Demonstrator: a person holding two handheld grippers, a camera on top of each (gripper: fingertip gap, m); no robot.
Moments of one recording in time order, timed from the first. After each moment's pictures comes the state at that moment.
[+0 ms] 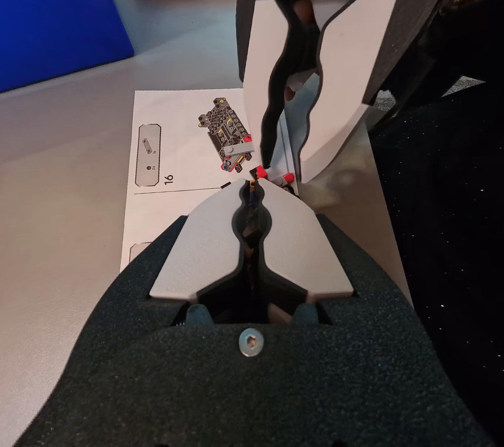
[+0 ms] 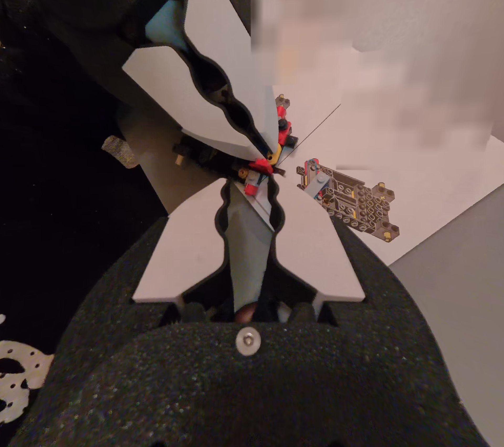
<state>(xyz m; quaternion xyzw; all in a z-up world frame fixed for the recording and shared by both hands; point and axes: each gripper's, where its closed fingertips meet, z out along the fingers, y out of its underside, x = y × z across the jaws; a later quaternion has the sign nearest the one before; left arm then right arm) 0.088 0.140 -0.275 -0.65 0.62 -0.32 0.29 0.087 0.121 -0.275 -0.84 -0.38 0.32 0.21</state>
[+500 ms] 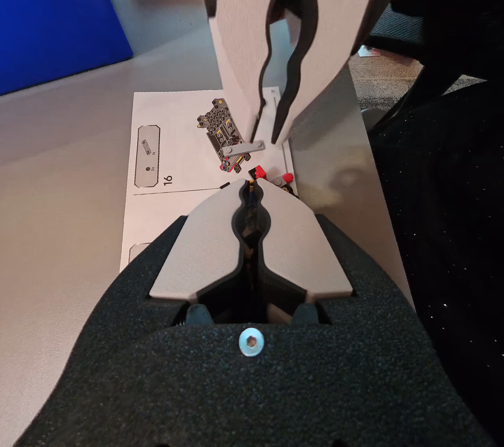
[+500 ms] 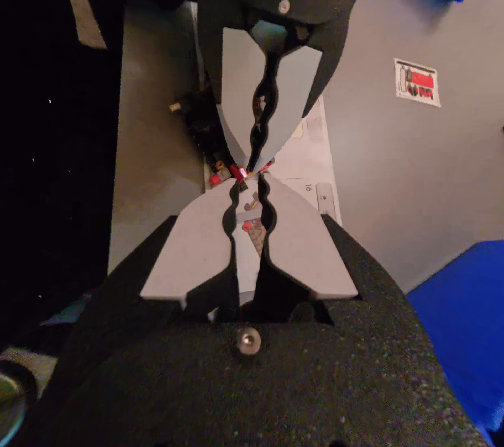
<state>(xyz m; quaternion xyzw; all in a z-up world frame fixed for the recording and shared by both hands) 0.088 0.139 -0.275 -0.65 0.62 -0.32 0.30 0.087 0.141 -0.252 -0.60 -0.70 0.20 0.33</state>
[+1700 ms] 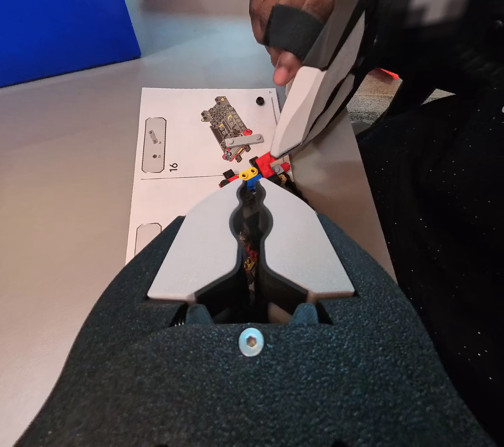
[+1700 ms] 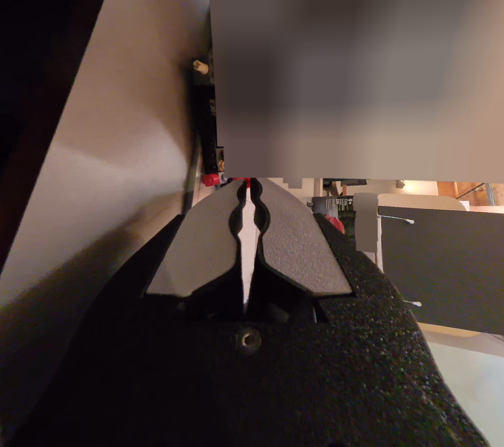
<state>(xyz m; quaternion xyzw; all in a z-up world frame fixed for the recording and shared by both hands) 0.073 0.140 -0.266 -0.65 0.61 -0.35 0.30 0.049 0.140 -0.263 -0.34 -0.74 -0.08 0.57</state>
